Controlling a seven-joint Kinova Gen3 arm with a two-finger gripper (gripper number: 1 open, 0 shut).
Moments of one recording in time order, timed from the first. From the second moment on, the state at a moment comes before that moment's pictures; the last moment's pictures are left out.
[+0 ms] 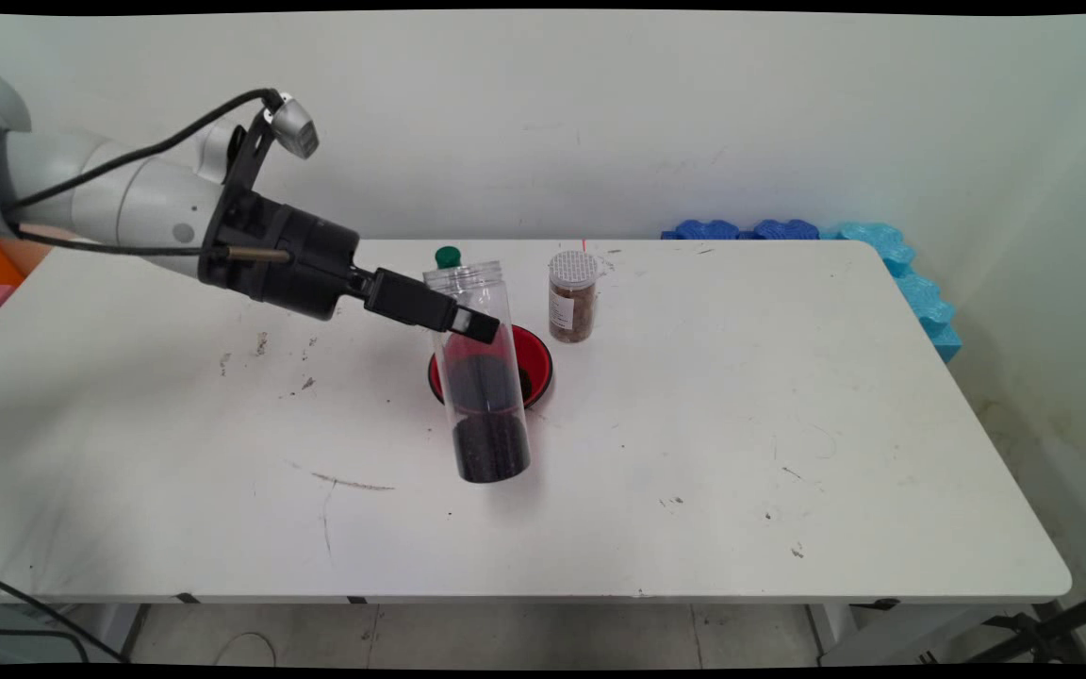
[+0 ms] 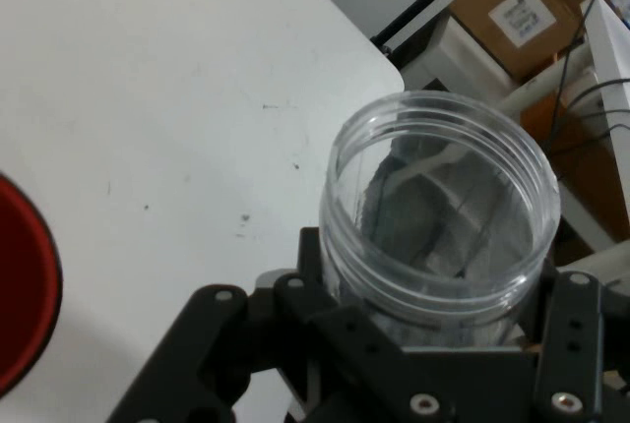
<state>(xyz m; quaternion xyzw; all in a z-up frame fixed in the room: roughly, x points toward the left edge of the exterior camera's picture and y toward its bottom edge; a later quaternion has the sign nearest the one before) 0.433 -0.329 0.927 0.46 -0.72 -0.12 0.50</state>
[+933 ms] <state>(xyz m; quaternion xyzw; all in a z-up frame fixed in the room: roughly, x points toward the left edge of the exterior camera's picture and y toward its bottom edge) 0.447 -0.355 0.904 0.60 -0.62 -0.21 0.46</state>
